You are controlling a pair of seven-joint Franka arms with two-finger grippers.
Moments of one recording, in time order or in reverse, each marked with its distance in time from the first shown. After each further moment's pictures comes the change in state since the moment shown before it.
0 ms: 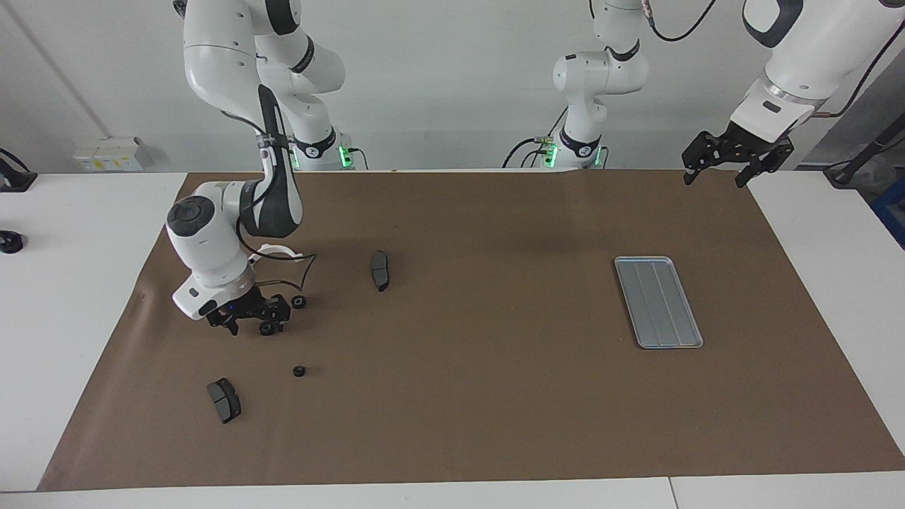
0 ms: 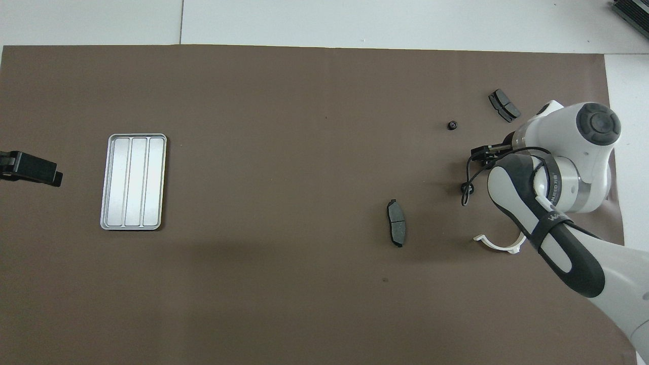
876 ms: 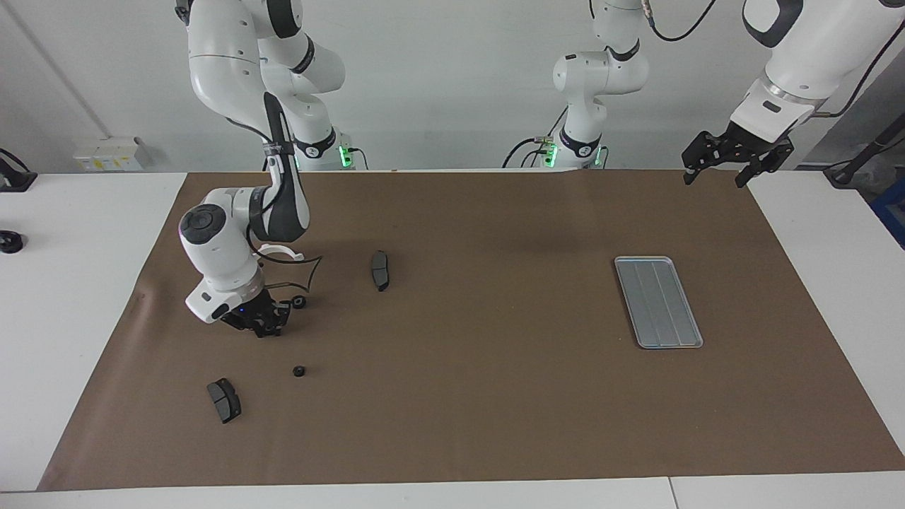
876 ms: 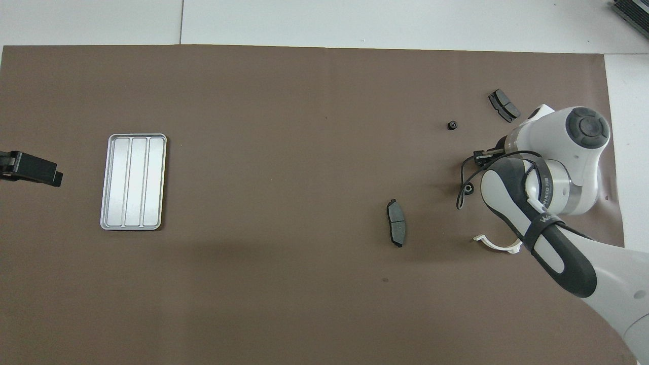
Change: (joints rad) left arm 0.000 0.000 0.000 0.000 0.000 0.000 0.000; right arm 0.013 0.000 0.003 -0.010 0.004 0.006 -0.008
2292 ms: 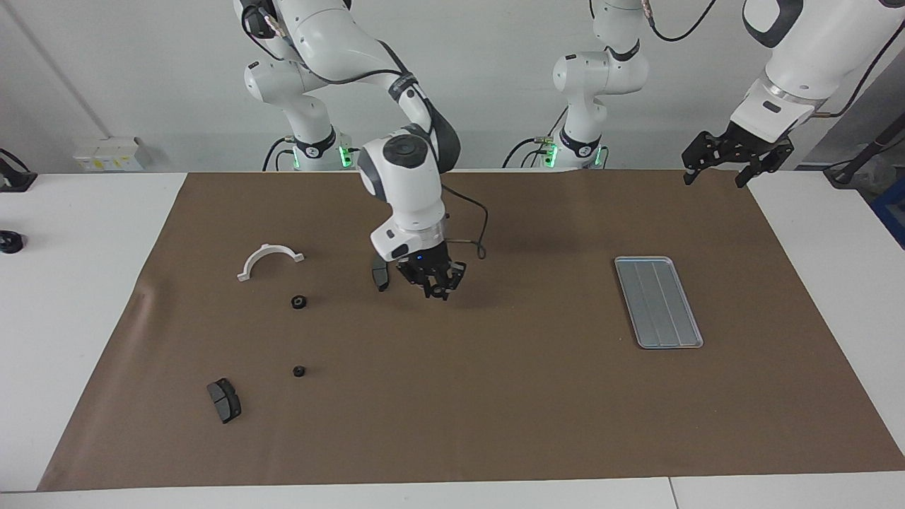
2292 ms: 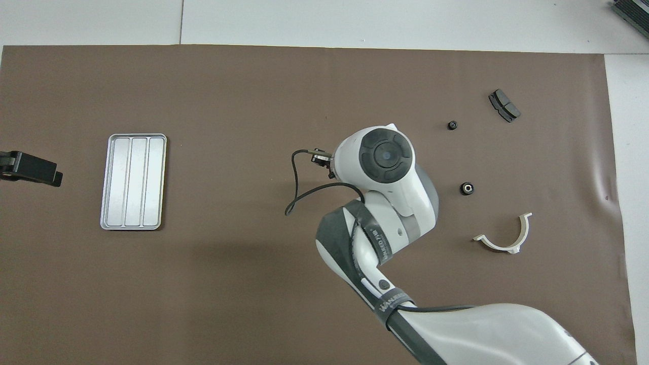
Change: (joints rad) left arm 0.000 0.000 0.000 0.000 0.000 0.000 0.000; right arm 0.538 0.039 0.063 0.232 0.010 -0.075 0.981
